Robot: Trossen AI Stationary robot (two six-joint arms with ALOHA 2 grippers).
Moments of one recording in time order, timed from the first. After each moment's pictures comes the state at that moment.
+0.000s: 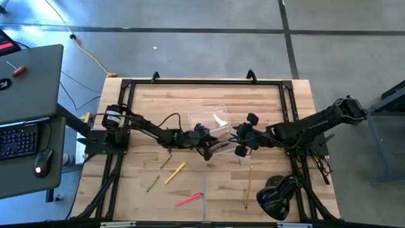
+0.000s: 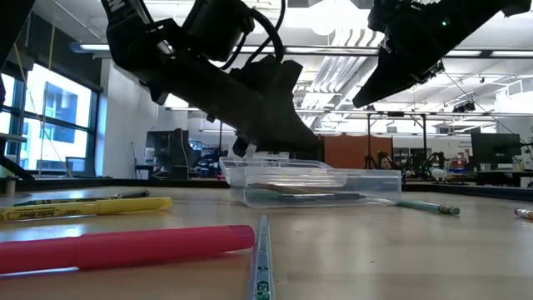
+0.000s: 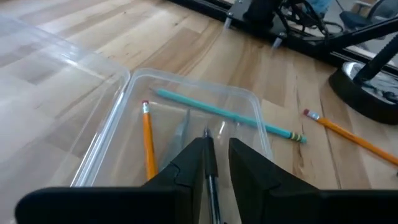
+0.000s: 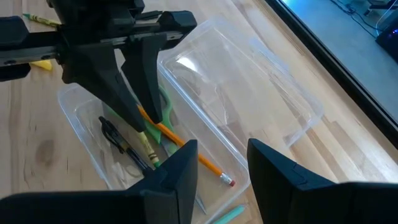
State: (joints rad) left arm -0.11 1.93 0.91 0.64 -0.30 -0.40; right arm 0.25 1.24 0.70 -0.23 0.60 0.32
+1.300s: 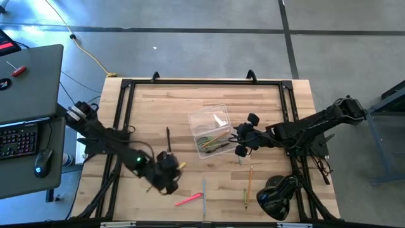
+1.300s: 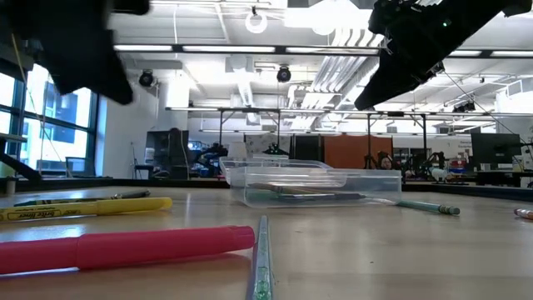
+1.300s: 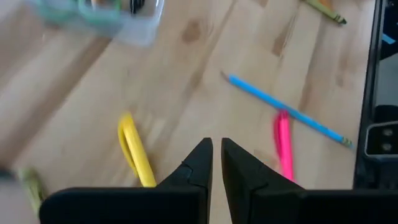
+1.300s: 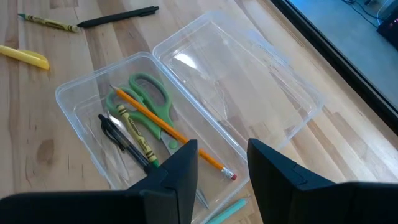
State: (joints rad) left arm -0.66 1.51 0.91 -0.34 -0.46 -1.04; right arm 0.25 1.24 0.71 -0.25 0.59 0.36
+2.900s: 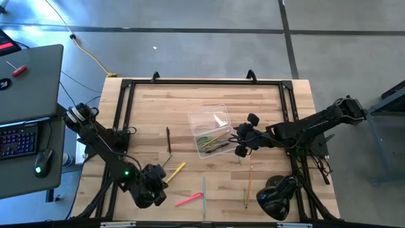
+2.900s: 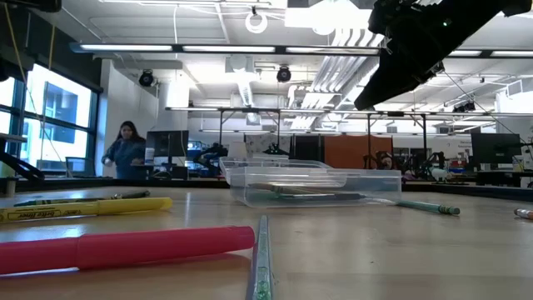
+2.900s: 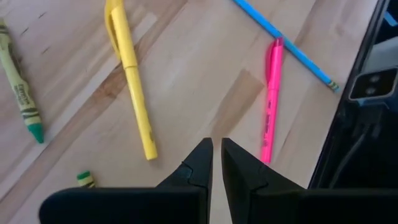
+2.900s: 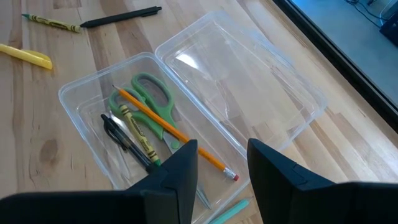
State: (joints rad) left arm -0.86 1.52 0.91 -0.45 -0.46 -1.41; right arm 0.25 1.24 0.71 -0.25 0.59 0.36
